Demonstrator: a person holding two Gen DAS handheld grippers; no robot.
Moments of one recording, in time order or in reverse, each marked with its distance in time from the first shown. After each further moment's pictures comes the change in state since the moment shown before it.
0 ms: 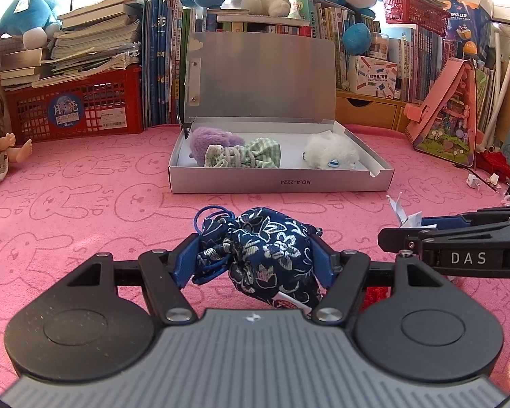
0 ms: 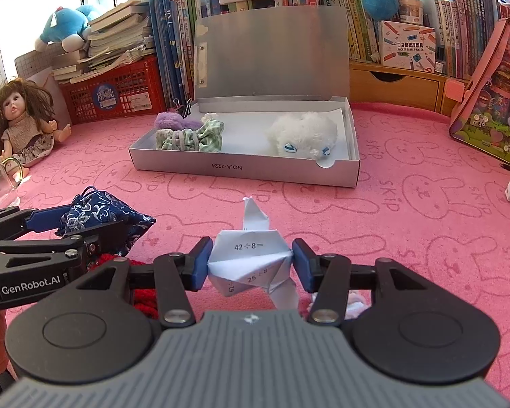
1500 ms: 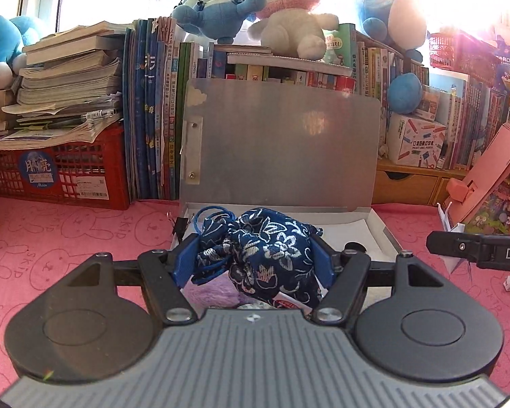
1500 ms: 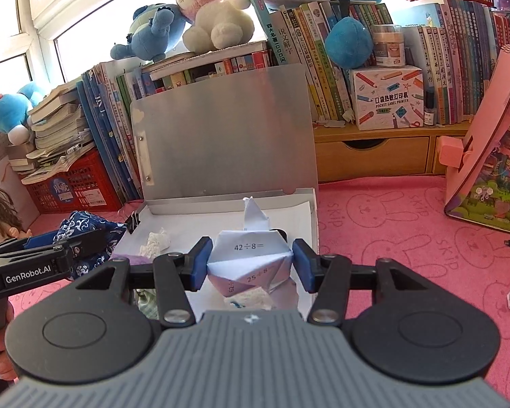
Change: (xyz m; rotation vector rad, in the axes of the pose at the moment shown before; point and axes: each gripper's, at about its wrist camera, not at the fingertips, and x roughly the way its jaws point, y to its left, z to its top) left arm 0.125 0.025 0.148 -0.055 -0.039 0.024; right arm 0.066 -0.073 0.139 0.151 -0.093 0.000
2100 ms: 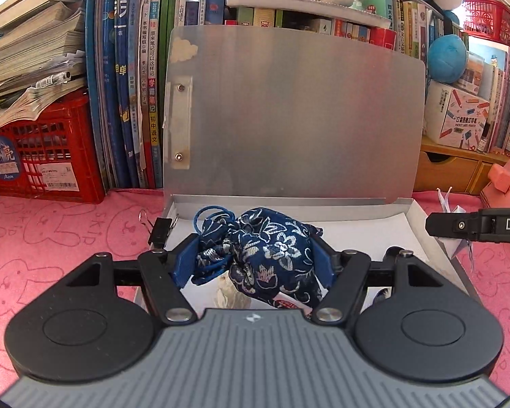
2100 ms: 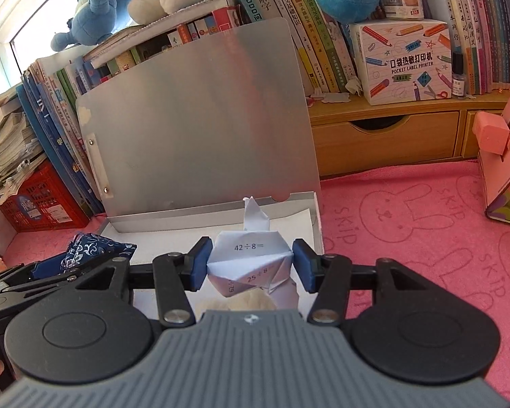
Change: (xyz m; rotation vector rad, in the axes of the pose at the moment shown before) left arm 0.110 0.008 0.006 0.007 0.100 0.026; right arm 0.103 -0.023 0.023 0.073 0.100 -0.040
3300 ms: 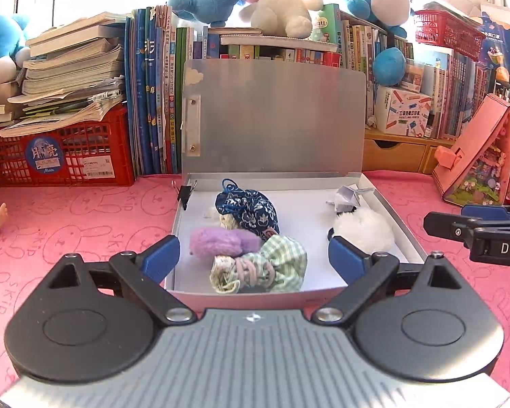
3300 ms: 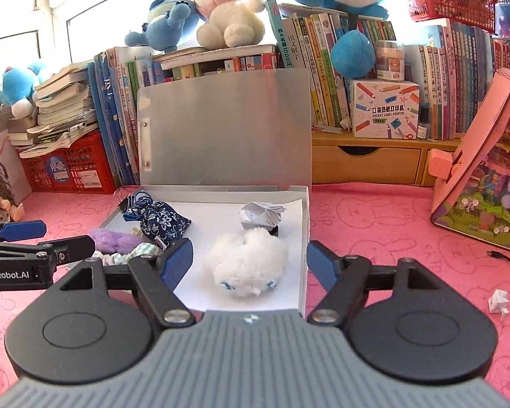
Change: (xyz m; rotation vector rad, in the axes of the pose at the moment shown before) left arm -0.154 -0.005 -0.054 0.033 -0.040 -0.043; right arm -0.137 0.030 -0.081 -0.204 -0.155 -0.027
